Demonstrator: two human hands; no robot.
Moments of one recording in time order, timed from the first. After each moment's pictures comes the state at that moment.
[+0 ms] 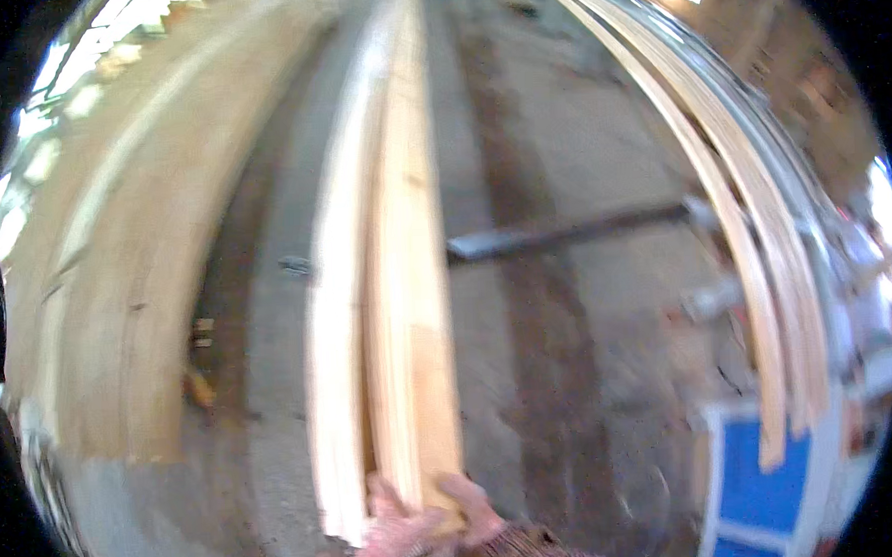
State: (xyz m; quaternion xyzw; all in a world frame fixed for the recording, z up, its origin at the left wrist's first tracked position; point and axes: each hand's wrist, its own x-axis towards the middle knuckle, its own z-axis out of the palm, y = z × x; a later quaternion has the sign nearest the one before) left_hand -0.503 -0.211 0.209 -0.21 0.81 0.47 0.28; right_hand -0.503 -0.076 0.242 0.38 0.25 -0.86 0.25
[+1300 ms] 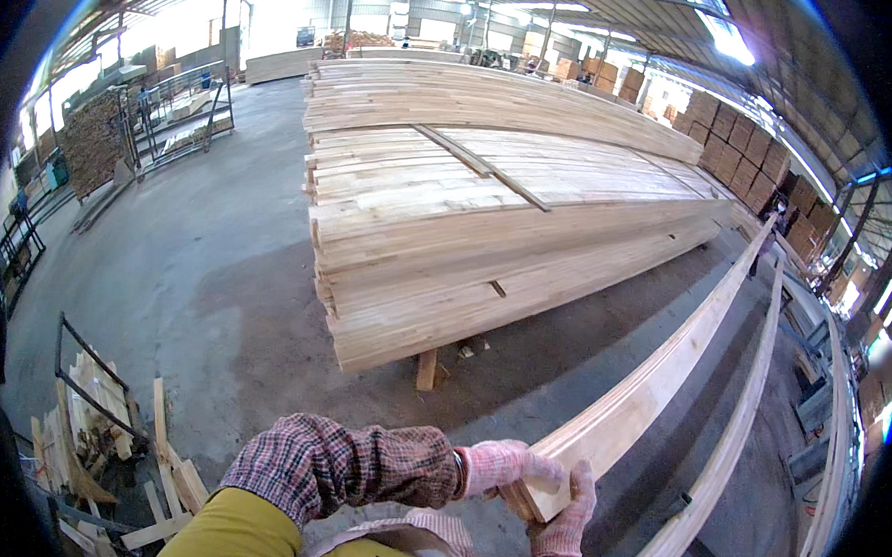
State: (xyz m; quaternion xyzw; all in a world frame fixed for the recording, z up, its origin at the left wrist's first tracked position) left_hand -0.553 -0.814 0.377 -0.15 0.64 0.73 0.20; right_hand -0.577 -0.657 0.369 0.07 0.47 -0.85 0.23
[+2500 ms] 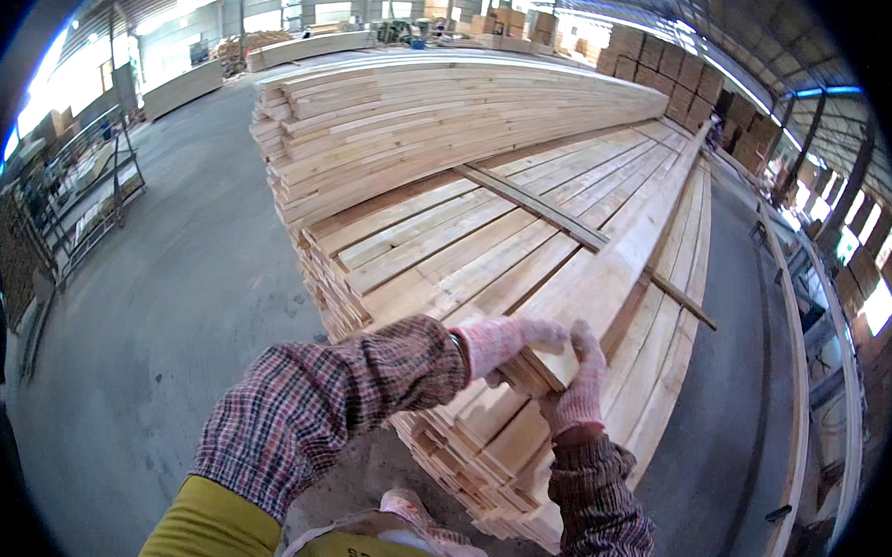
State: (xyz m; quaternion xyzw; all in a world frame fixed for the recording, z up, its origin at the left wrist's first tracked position) left_hand -0.577 -1.501 0.533 -0.04 0.71 0.66 0.22; right_hand -0.614 -1.341 0.478 0.03 0.45 -0.88 0.15
